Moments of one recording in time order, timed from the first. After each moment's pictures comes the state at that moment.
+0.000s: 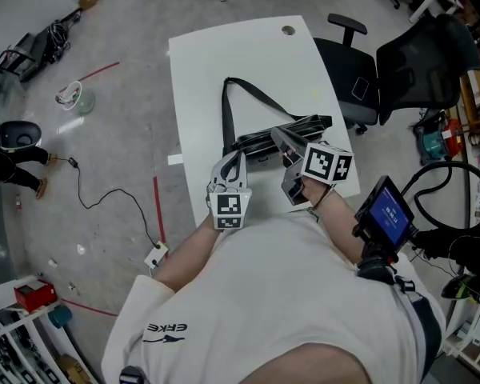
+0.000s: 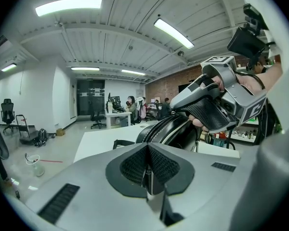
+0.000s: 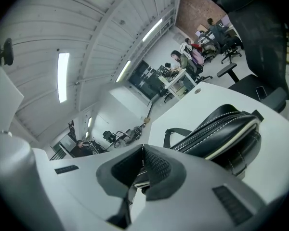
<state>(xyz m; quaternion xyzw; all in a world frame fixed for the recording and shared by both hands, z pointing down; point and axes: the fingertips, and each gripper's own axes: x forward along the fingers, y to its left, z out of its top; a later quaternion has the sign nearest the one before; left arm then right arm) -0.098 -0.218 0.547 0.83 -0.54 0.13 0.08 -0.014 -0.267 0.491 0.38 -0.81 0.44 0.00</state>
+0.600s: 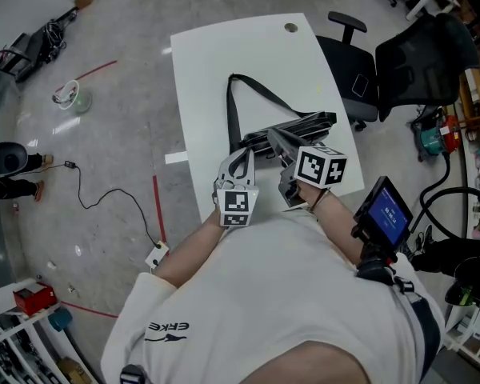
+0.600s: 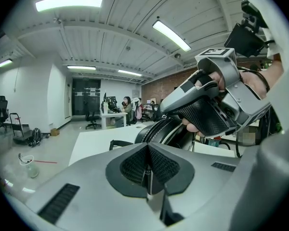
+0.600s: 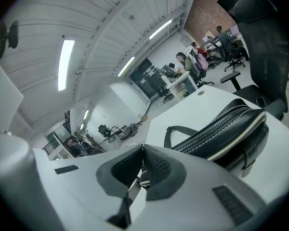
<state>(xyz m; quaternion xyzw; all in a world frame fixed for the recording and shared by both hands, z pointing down) -0.082 -0.224 0.551 0.84 -0.52 0.12 0.08 -0.031 -0.262 0.504 0.40 -0.82 0.41 0.04</state>
